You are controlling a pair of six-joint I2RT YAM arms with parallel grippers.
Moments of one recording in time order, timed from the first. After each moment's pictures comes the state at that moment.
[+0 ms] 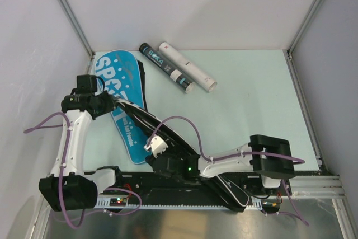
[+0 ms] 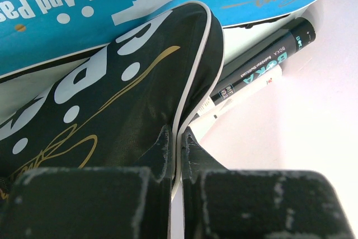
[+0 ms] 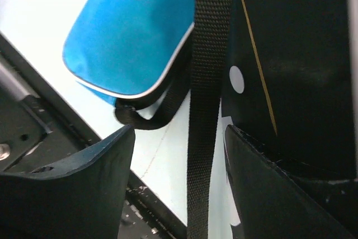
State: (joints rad) left arm 0.10 1.12 1.14 -1.06 0.01 -1.86; right arm 1.54 1.74 1.03 0.07 0.68 0.34
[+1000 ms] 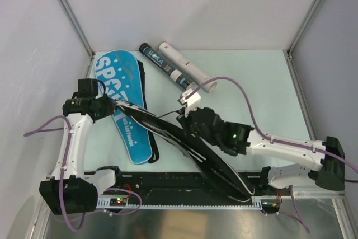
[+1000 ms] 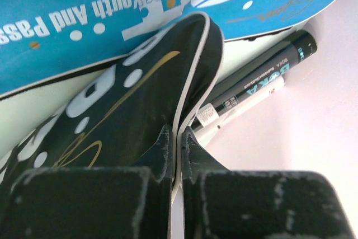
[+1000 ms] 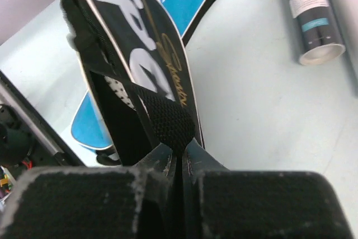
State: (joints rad) left arm 0.10 1.09 1.09 -1.04 -0.01 -1.86; right arm 1.26 1.27 1.05 -0.14 0.45 0.28
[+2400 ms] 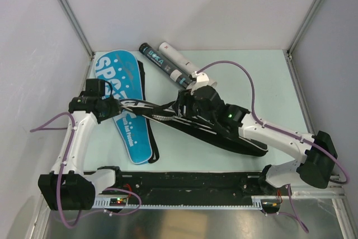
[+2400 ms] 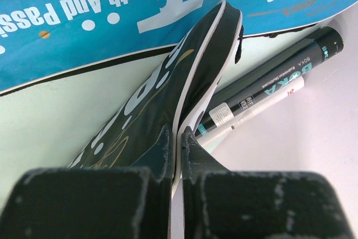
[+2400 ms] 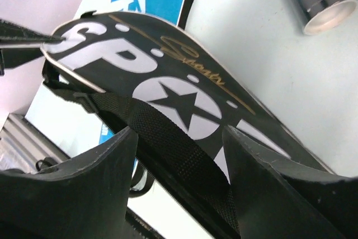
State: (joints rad) left arm 0.02 1.12 1.06 -1.04 -0.03 -1.91; right arm 0.96 1.37 1.14 -0.17 0.24 0.55
